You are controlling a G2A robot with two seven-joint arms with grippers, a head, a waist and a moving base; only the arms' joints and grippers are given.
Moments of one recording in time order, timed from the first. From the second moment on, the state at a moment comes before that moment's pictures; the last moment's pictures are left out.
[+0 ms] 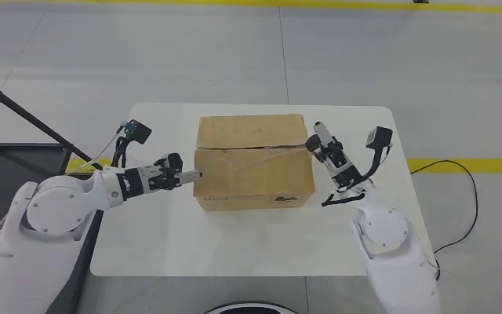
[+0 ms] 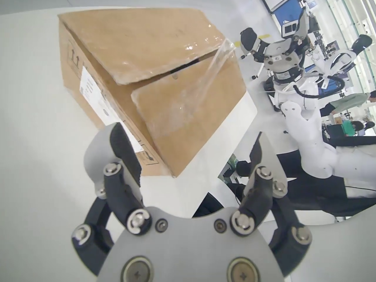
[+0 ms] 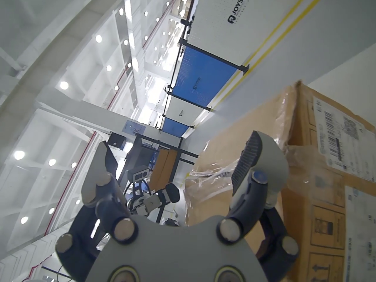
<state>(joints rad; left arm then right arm) 1.28 -0.89 -1.59 -1.92 0.08 -0.23 -0.99 -1.22 -1.25 1.32 -1.79 0.04 -0.14 0.26</state>
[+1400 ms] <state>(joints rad) 1.23 -0.89 -1.49 -1.89 0.07 -0.11 -0.96 -1.25 -1.26 1.34 -1.83 0.01 -0.12 0.26</state>
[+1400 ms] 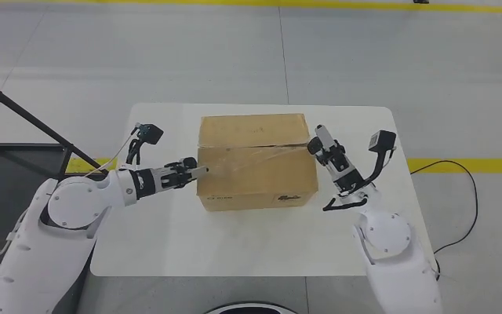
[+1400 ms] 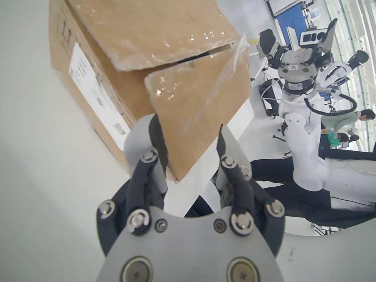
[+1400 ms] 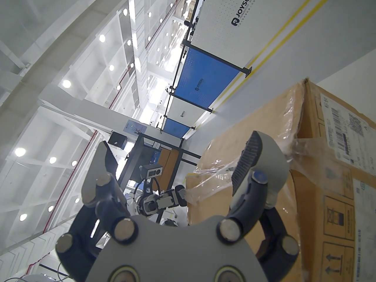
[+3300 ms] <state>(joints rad) 1.20 -0.88 -1.48 -1.86 0.14 -0.06 -0.95 -1.26 -1.26 1.33 -1.81 -0.01 -0.11 0.27</state>
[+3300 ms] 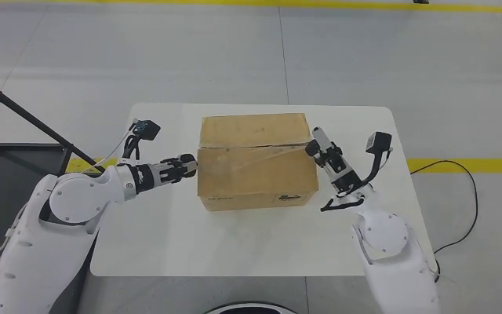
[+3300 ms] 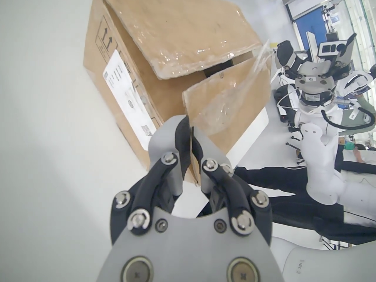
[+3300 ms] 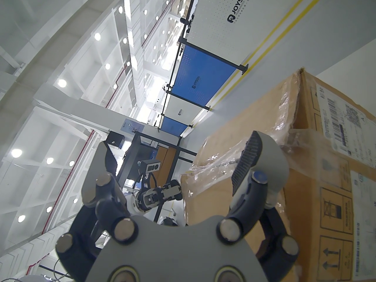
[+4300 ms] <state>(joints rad) 1.21 -0.88 -1.48 -1.87 0.12 -0.04 -0.95 -1.28 -1.26 1.34 -1.83 -0.01 -0.09 0.34</state>
